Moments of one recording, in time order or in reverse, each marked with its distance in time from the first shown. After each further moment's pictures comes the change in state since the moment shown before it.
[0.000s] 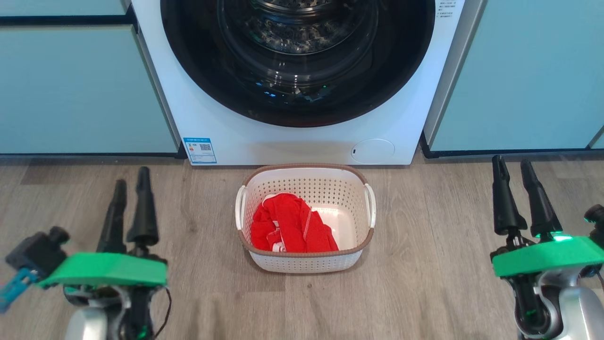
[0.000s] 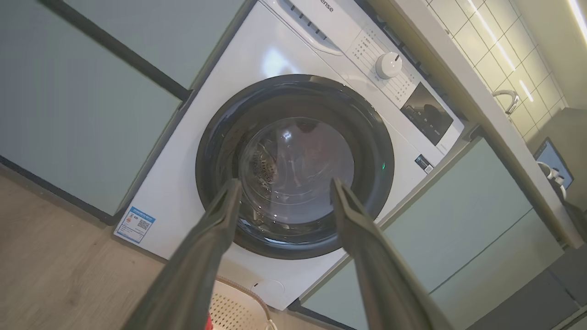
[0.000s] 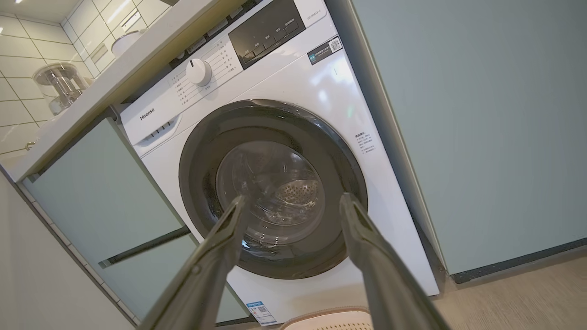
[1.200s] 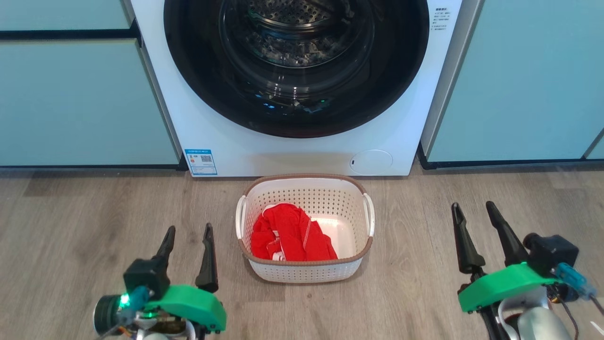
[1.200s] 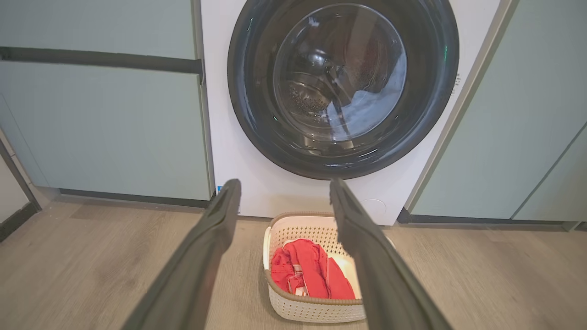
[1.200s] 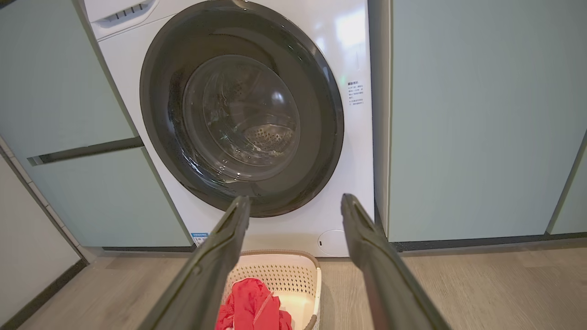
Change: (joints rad) left arm 0.045 0.014 -0.214 0.214 0.558 0.151 -0.097; right arm 0.017 -0.001 0.057 0.232 -0.344 0.000 -0.104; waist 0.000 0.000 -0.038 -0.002
